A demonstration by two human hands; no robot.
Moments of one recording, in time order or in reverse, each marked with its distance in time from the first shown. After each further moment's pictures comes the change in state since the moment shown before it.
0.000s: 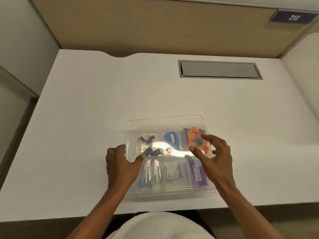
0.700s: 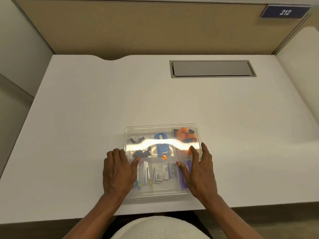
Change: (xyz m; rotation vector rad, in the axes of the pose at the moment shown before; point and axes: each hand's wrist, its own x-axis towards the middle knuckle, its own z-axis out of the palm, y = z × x) left_hand -0.007 -0.017 0.049 0.563 0.172 0.387; right_hand -0.012 0.079 0.017 -0.480 -0.148 -0.198
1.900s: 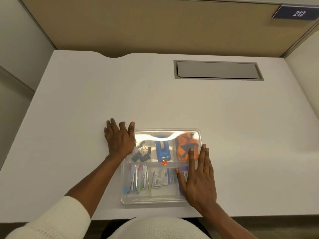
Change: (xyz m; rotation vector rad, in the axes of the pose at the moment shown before) left_hand 0.125 0.015 0.017 -0.167 -0.123 -0.213; right_hand 0.007 0.019 0.027 -0.148 0.024 -0.073
